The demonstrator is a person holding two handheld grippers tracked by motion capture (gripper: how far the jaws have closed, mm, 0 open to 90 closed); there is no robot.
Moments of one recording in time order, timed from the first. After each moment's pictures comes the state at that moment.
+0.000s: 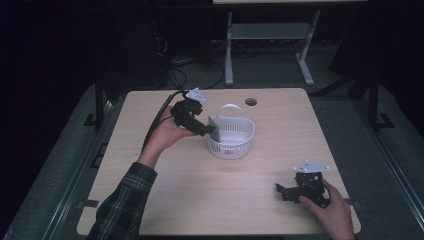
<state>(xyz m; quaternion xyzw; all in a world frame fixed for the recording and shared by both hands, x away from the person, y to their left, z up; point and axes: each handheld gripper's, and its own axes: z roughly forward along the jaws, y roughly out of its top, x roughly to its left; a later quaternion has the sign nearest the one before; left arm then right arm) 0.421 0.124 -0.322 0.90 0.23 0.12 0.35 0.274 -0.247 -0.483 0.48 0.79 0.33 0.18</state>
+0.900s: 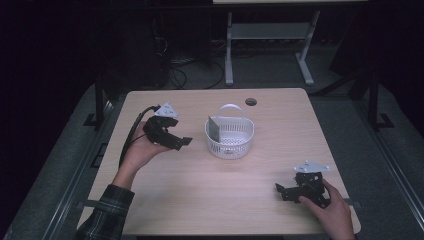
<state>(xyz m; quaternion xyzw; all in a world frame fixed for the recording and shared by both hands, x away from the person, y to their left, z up) 0.382 0.194 -0.342 0.88 0.27 0.15 0.36 0.274 -0.247 -0.483 0.48 0.79 0.33 0.18</state>
